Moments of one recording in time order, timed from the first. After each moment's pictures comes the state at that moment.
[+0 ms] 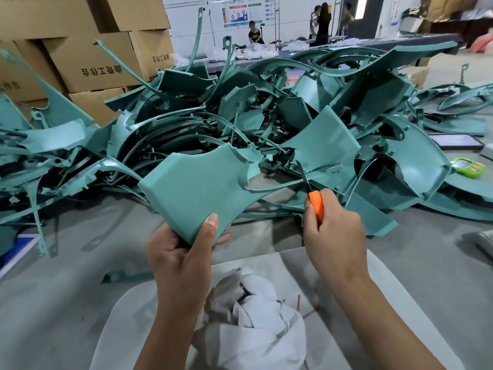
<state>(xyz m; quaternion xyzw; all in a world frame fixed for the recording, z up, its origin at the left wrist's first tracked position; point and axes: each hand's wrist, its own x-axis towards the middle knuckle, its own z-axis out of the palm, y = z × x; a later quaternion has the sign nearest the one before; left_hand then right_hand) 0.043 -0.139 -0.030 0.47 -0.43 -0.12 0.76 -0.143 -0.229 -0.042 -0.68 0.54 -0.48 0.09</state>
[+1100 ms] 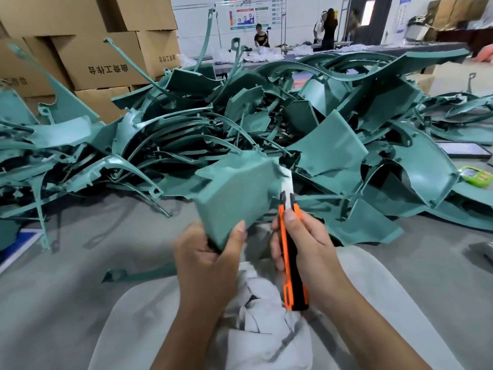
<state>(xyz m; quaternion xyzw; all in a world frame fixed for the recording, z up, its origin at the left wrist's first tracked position) 0.036 -0.150 -0.043 0.59 -0.46 -0.07 0.66 -0.118 -0.202 -0.040 -0.54 0.28 -0.48 0.63</state>
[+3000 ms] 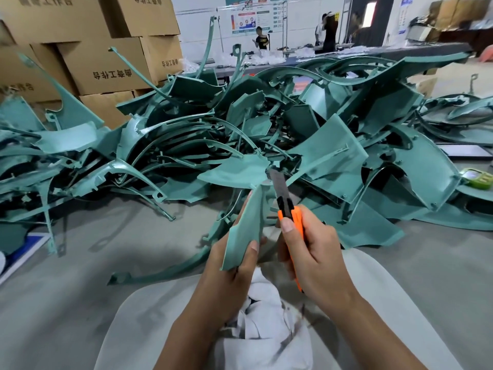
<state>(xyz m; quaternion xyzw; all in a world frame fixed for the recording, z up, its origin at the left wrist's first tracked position) 0.033 -0.151 -0.056 0.55 -0.60 -0.19 0.55 -0.125 -0.205 -0.038 -0.72 0.29 -0.53 0.34</state>
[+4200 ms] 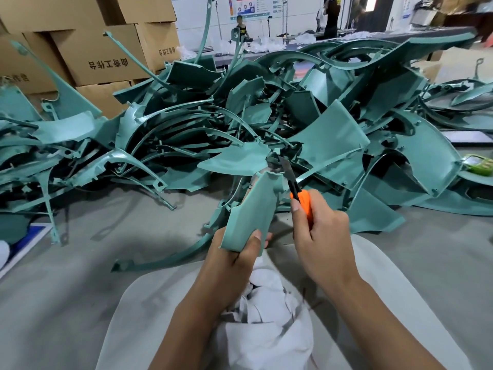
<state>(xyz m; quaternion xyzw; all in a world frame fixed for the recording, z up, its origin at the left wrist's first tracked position) 0.035 -0.147 -0.059 0.55 -0.57 -0.29 0.53 -0.128 -0.218 -0.047 -0.73 0.40 -0.53 0.17</state>
